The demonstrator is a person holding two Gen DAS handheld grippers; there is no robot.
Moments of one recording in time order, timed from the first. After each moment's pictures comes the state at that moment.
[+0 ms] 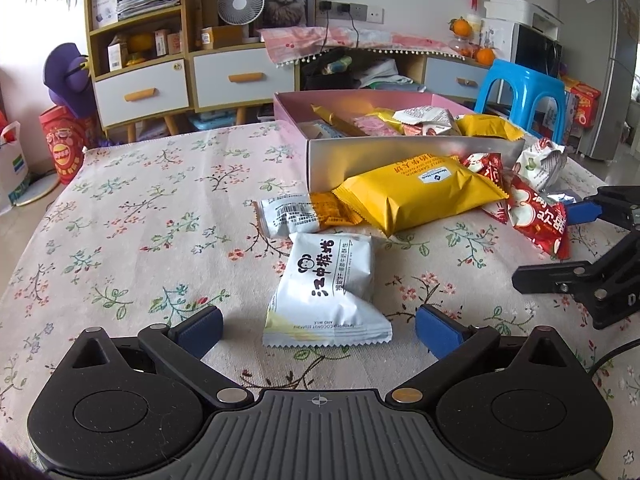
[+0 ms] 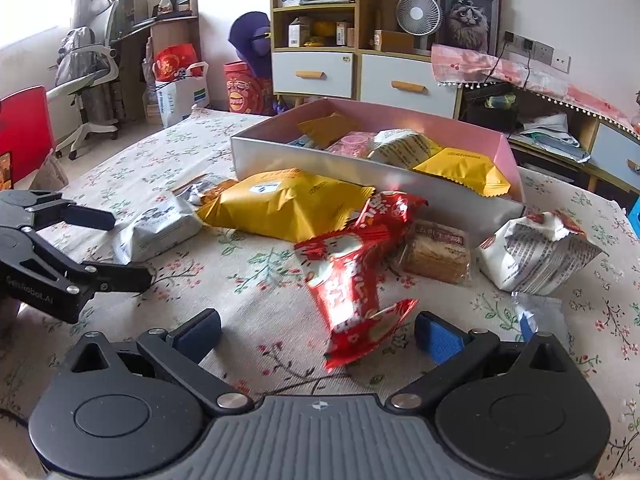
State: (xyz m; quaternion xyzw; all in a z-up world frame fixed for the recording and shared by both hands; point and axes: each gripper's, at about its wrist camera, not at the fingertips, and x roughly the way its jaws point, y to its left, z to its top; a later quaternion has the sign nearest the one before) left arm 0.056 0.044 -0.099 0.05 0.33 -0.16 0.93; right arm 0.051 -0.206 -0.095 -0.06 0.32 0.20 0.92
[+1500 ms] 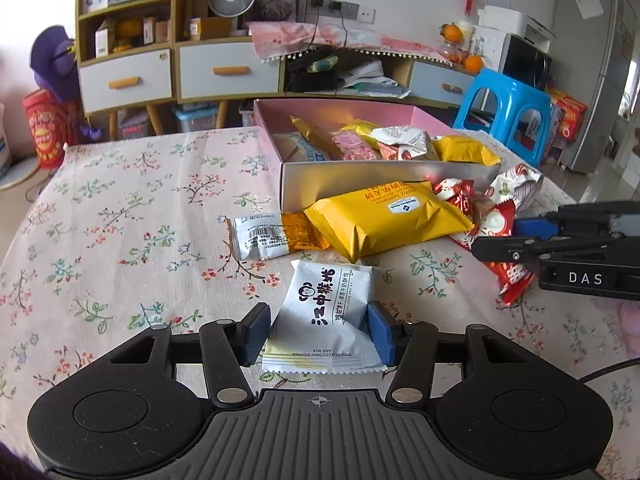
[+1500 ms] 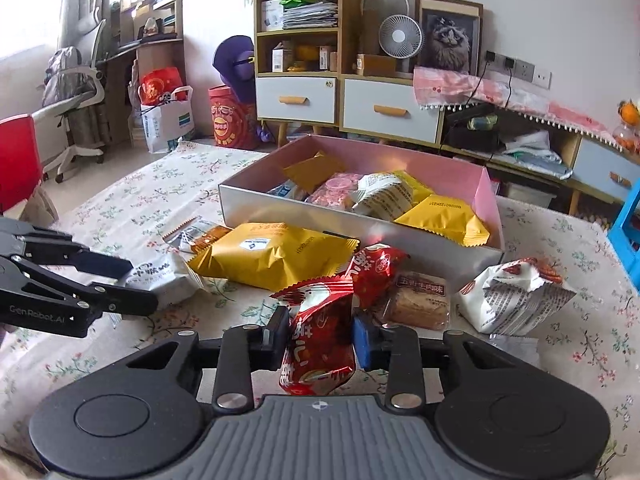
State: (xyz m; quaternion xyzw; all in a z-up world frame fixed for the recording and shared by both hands) left arm 0.064 0.038 -0.074 0.01 0.35 -0.19 0.92; right arm 0.055 -0.201 -0.070 -0.05 0.30 0.18 0.94
